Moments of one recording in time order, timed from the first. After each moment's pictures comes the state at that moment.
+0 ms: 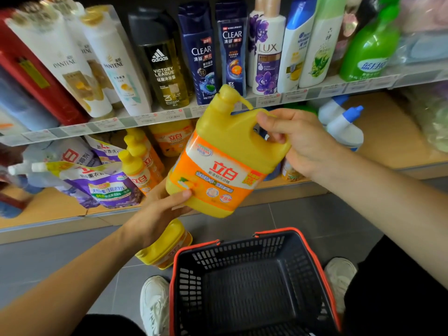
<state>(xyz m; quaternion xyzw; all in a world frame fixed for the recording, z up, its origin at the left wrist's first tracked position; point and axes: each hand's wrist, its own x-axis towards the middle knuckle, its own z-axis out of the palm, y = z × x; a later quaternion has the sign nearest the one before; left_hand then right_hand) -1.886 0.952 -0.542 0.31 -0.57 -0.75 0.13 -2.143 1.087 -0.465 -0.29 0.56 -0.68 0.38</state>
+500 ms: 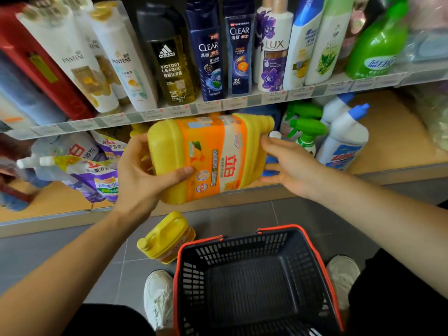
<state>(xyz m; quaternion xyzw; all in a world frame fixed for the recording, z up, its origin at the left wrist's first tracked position) -1.884 0.938 -0.503 0.28 -0.73 -0.50 0.39 -2.126 1.087 -0.512 -0.15 0.63 -0.60 0.48</state>
